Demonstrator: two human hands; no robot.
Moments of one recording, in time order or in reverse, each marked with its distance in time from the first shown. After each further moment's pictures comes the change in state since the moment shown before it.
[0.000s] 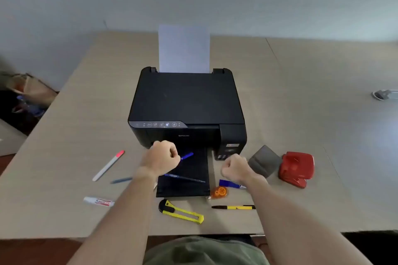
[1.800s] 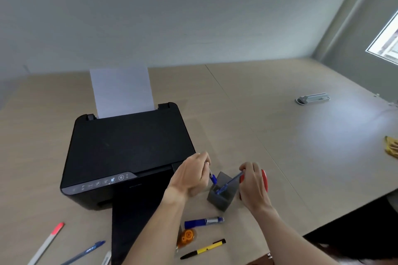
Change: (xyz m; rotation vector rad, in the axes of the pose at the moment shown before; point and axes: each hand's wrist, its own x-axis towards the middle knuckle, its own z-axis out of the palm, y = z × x) left_hand 0.051 0.177 0.050 -0.163 -0.020 0.688; right_hand -0.030 0.080 -0.095 -0.037 0.767 -0.002
